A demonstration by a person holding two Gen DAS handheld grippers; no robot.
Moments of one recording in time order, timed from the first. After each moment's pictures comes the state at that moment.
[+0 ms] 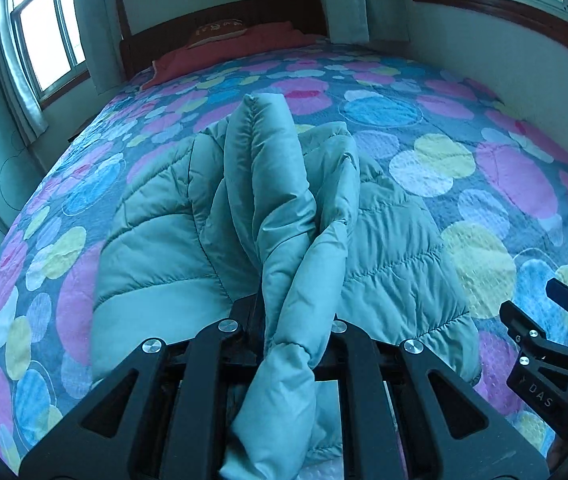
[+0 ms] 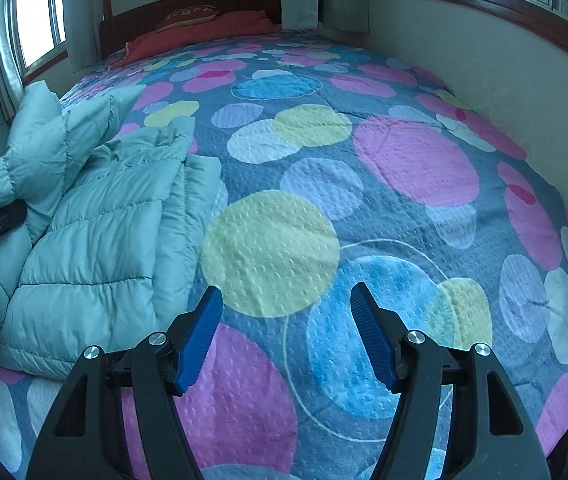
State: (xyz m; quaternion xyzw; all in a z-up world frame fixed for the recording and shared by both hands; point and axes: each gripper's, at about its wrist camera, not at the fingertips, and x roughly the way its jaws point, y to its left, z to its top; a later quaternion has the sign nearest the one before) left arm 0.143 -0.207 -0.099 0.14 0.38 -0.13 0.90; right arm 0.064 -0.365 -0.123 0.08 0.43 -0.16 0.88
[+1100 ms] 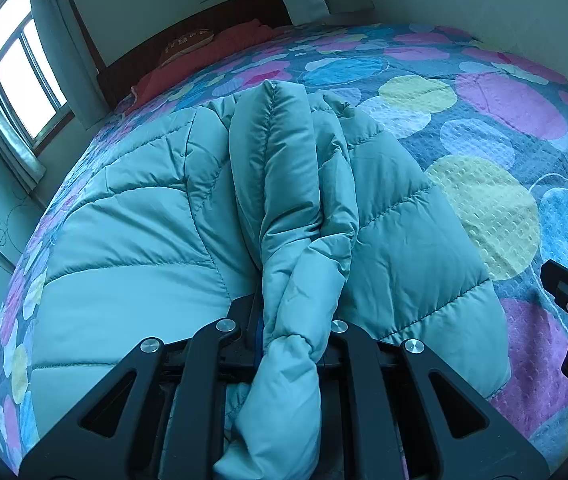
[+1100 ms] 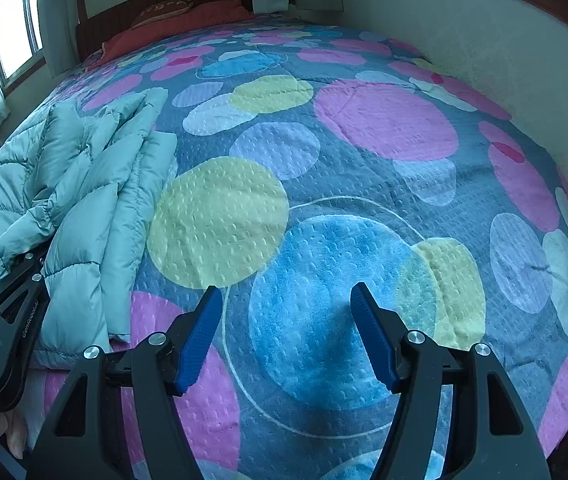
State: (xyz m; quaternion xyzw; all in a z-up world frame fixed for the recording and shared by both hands) left arm 0.131 -0.261 -0.154 0.23 0.36 -0.13 0.90; right arm 0.049 -0.391 -0.145 0.10 0.45 -0.19 0.87
